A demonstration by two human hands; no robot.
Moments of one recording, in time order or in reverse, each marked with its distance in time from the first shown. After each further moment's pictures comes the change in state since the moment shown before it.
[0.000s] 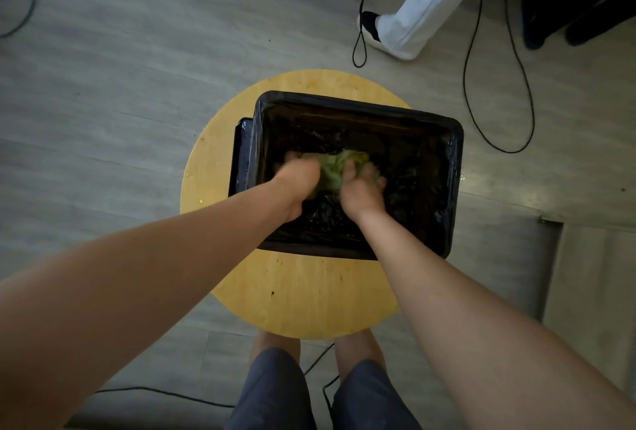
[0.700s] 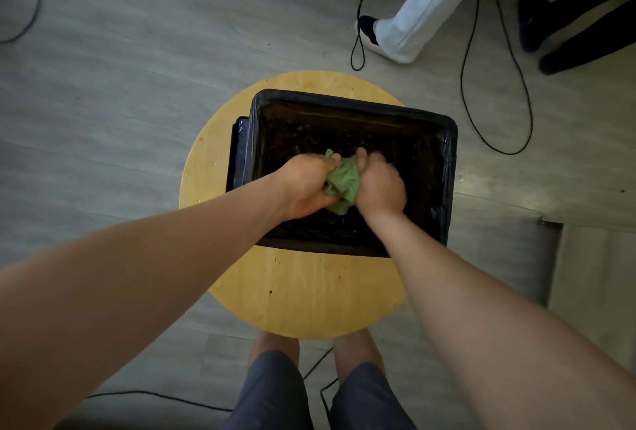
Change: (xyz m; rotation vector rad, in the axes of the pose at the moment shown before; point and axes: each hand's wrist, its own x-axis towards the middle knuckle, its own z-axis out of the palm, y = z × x) left_hand -0.033 0.010 0.011 -0.262 -0.222 -0.030; right_hand 0.000 0.011 -0.025 -0.272 0.295 -0.330
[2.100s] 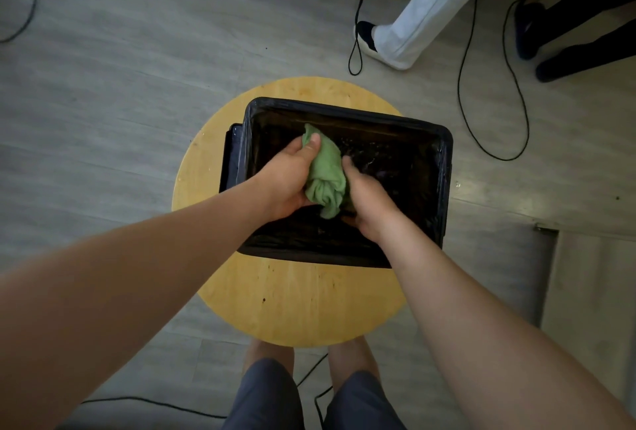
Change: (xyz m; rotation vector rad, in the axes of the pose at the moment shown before) left_hand 0.015 0.011 -0.013 0.013 -0.029 0.146; right_hand -0.004 -0.008 -0.012 0.760 -0.573 0.383
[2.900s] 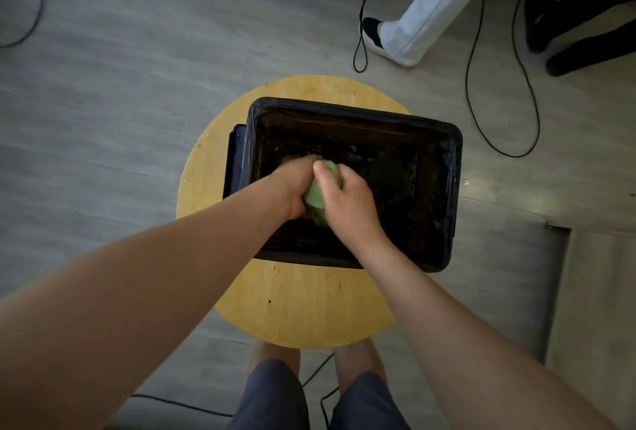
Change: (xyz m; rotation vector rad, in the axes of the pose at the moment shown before) left_hand 0.015 -0.003 0.003 0.111 0.156 -0.235; right_hand -0.036 -0.001 0.038 -0.161 0.115 -0.455
